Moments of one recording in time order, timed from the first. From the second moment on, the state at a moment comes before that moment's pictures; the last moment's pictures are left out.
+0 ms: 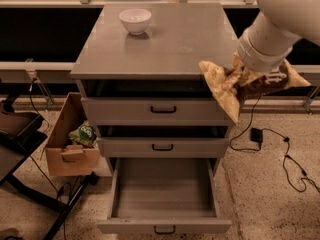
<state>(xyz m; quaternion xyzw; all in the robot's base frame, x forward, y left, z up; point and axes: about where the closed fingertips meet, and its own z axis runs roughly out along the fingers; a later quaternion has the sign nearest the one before) 0.587 -0.221 0.903 -0.83 0.50 -0.22 0.11</state>
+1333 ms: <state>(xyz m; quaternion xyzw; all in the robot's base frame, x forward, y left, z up) 0.779 -0.164 1.018 -0.85 0.32 -0.32 0.28</state>
